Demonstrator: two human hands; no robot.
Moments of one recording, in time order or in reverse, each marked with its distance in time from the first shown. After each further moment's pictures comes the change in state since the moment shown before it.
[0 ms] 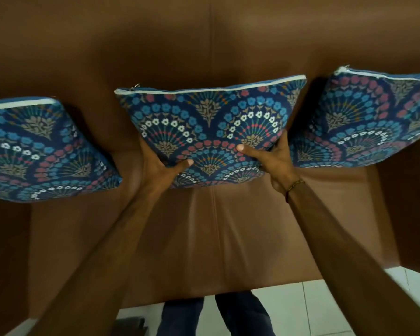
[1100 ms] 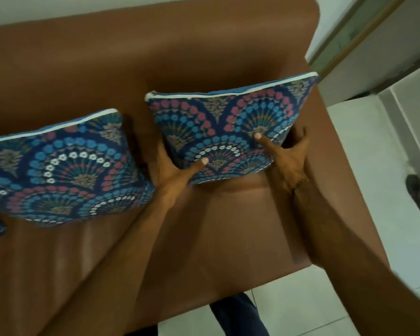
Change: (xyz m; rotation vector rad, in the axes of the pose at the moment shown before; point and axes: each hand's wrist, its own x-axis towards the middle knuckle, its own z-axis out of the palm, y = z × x) left_hand -0.063 0.178 0.319 -0.220 -0.212 0.078; right_hand 0.076 -0.003 -0.355 0.099 0.389 -0.063
